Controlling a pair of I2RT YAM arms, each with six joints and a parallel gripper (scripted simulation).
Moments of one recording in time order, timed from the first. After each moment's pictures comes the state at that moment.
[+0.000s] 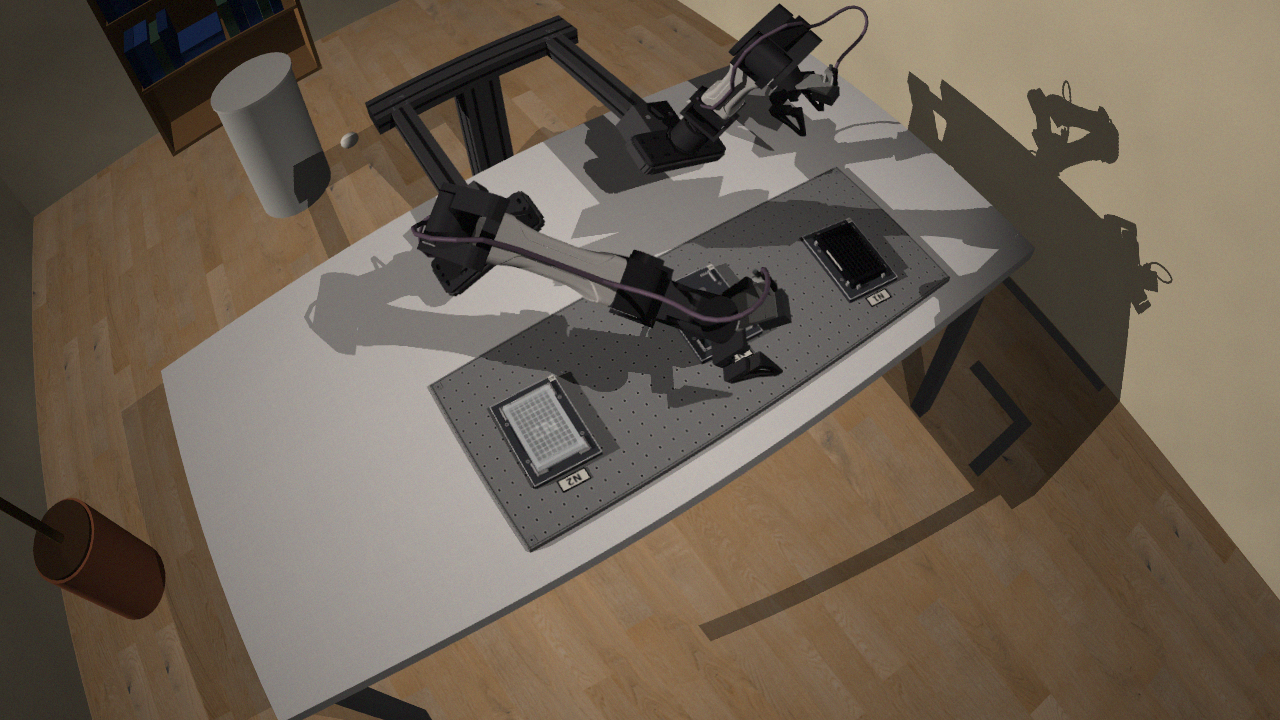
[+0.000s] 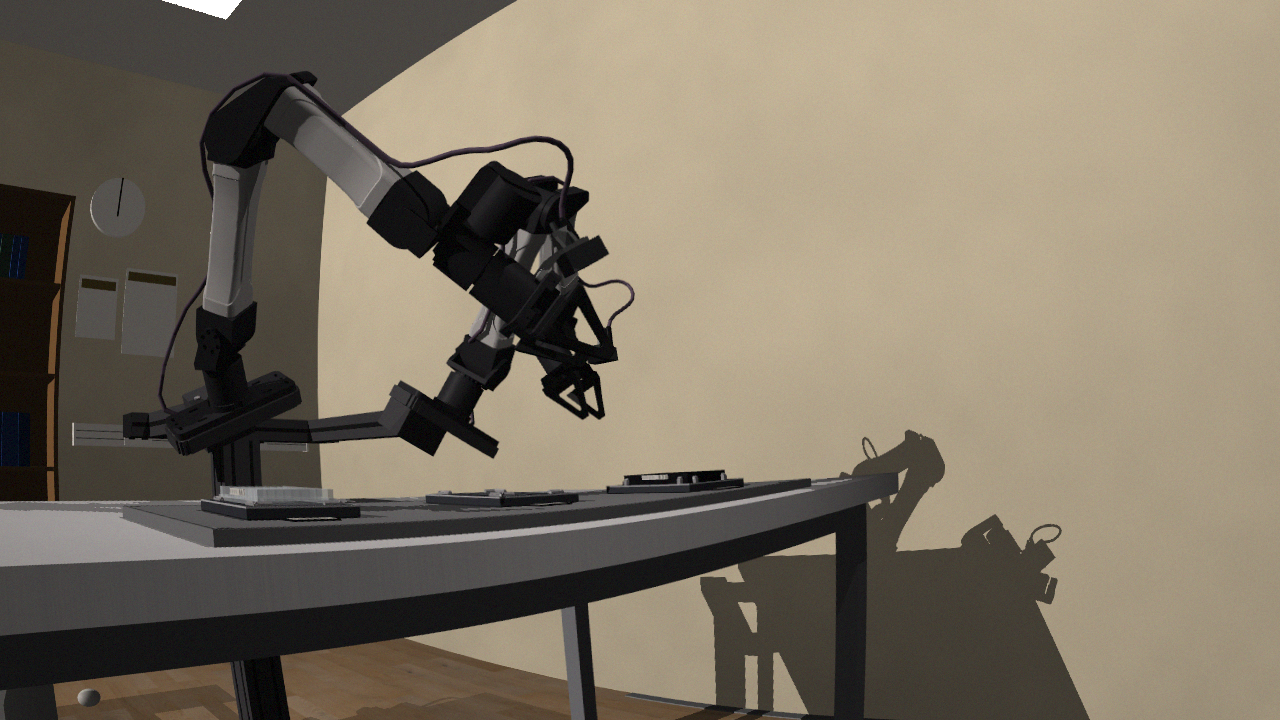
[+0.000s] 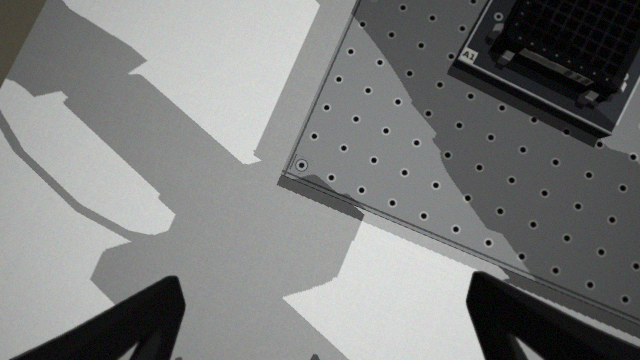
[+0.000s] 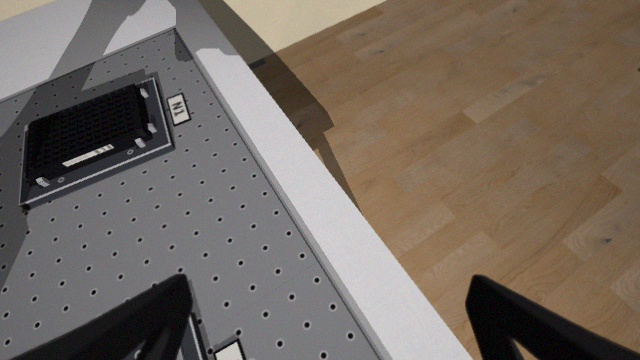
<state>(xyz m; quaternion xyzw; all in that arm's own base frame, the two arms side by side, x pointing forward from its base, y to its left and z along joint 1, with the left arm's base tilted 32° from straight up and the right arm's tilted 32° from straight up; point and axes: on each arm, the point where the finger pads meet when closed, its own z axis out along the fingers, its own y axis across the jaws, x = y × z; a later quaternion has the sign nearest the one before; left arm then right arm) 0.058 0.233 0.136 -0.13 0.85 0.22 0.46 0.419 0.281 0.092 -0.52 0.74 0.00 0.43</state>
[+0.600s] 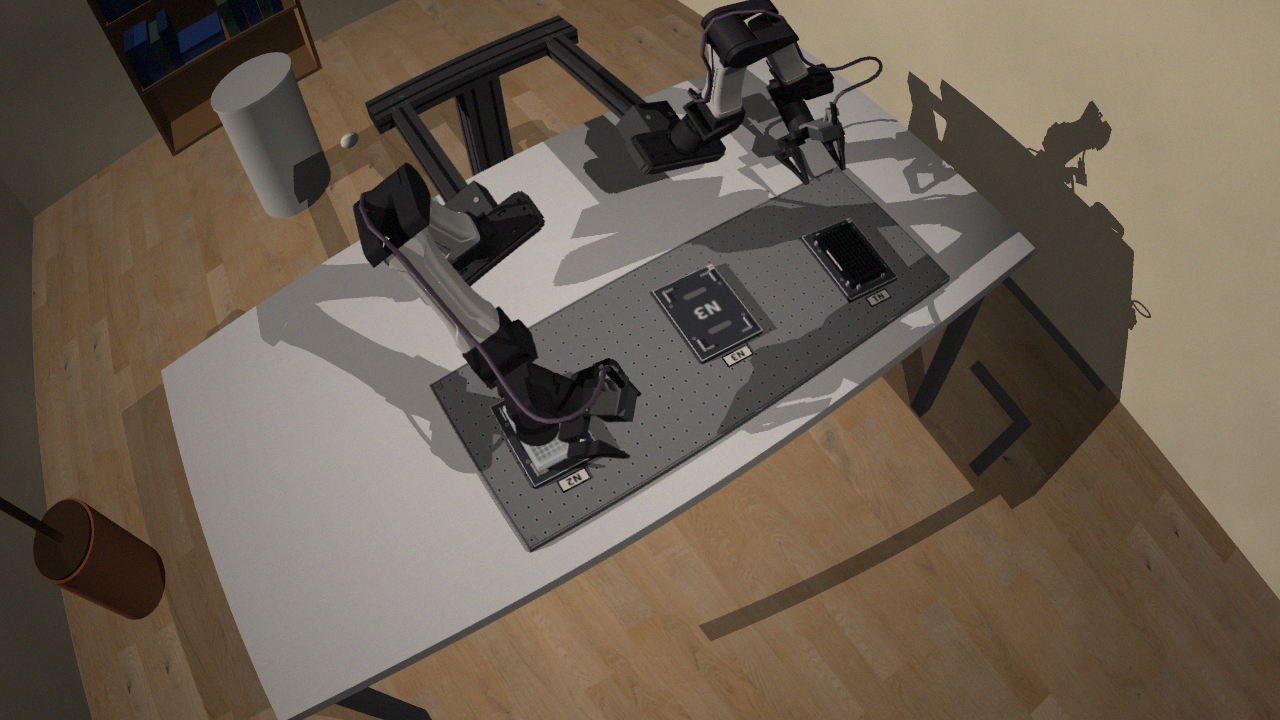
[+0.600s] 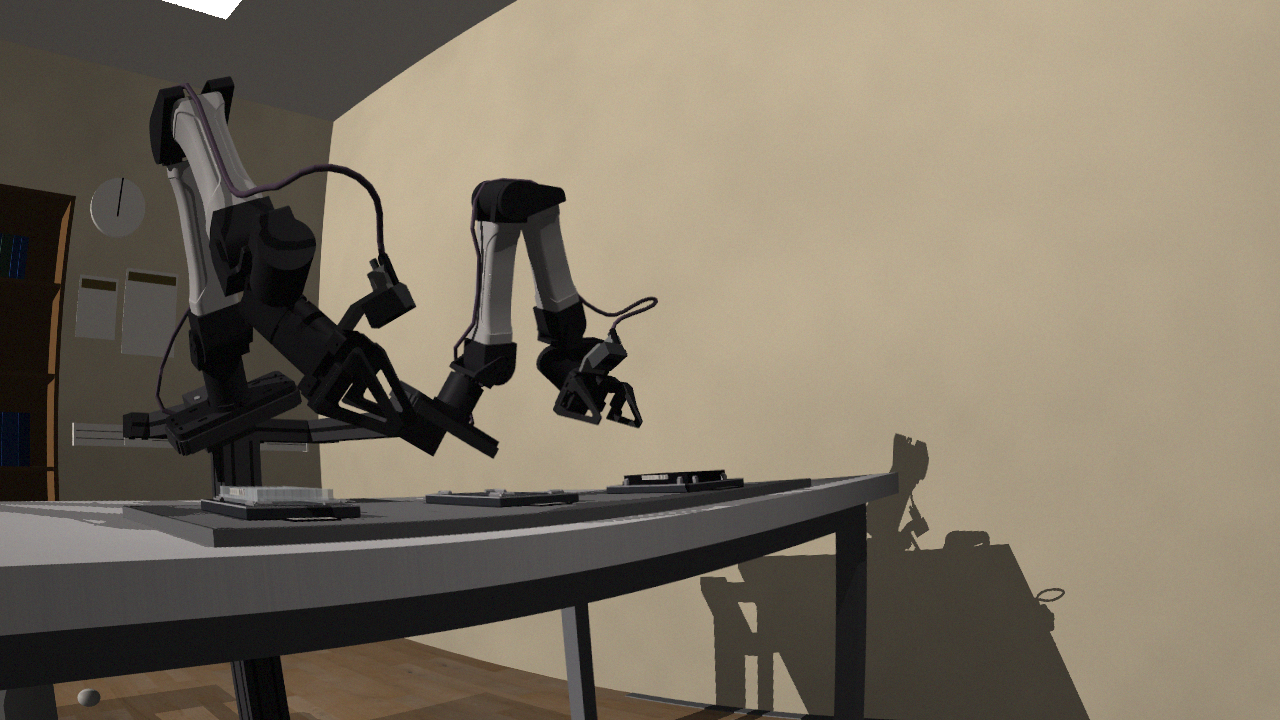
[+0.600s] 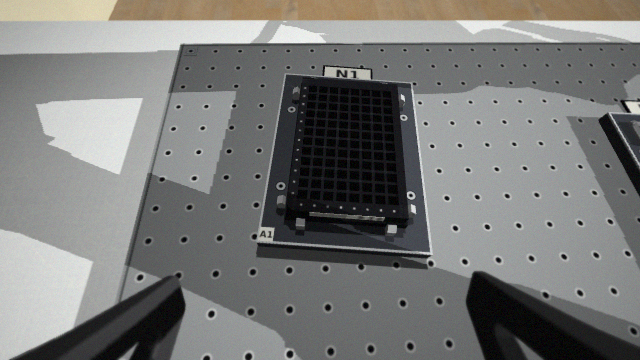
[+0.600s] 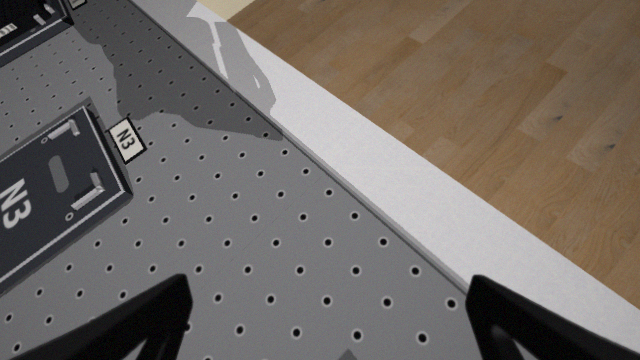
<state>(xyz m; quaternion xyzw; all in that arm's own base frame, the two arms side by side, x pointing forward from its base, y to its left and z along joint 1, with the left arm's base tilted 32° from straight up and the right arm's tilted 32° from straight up) 0.177 0.164 0.132 0.12 0.79 0.14 0.59 0.392 0.044 0.102 -0.43 0.79 -0.01 0.44</state>
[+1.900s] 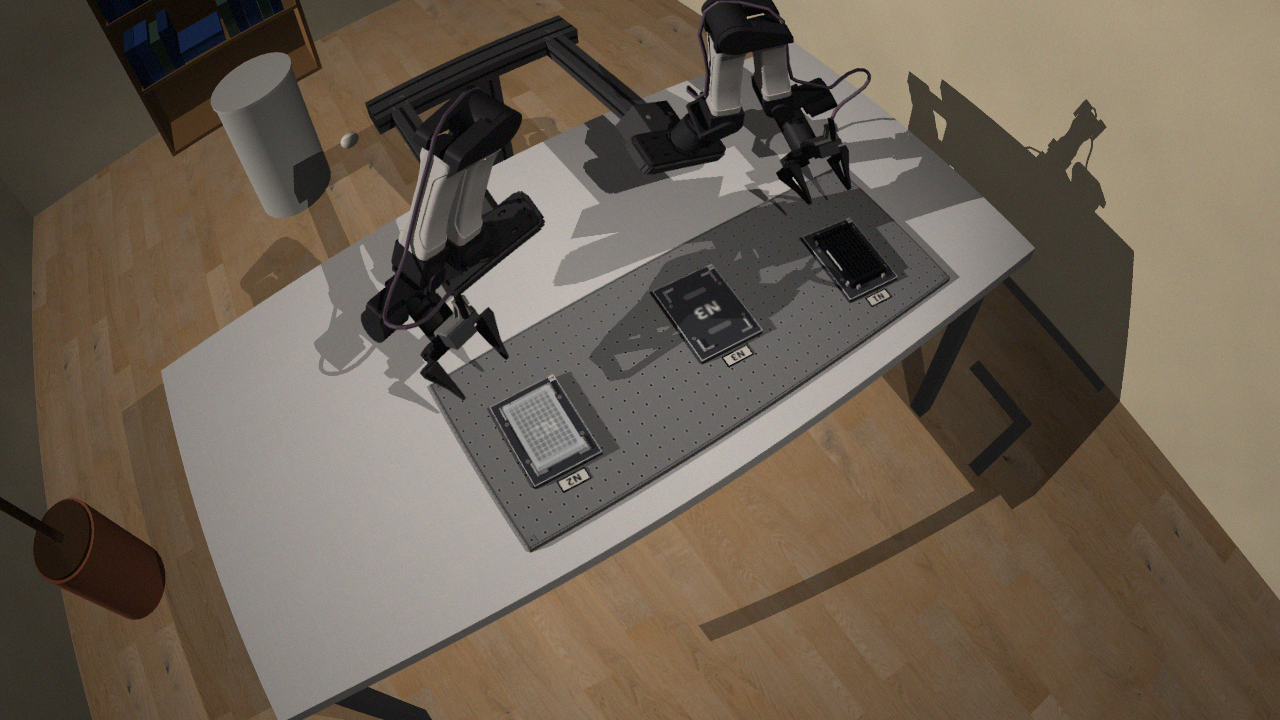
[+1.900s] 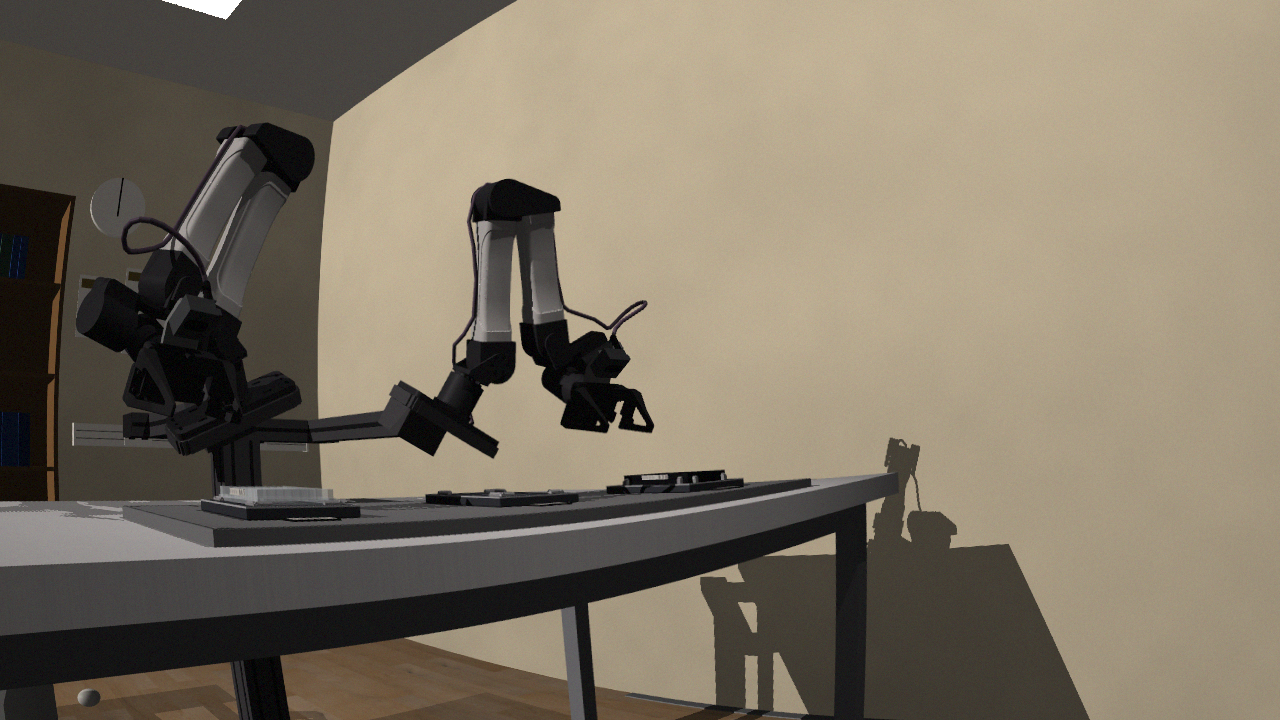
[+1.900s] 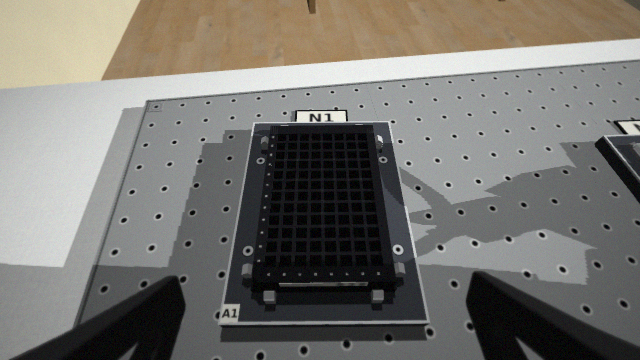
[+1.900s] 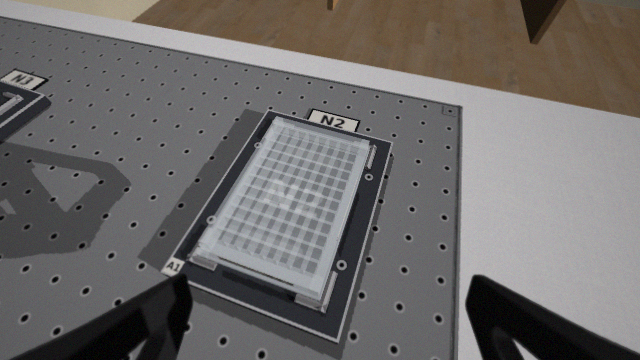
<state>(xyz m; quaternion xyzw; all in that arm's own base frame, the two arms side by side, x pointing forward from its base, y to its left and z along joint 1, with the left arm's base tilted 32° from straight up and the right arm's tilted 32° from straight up) 0.215 0.147 0.125 0.16 0.75 0.14 0.63 0.202 -0.098 0.102 -0.23 0.75 -0.14 0.60</state>
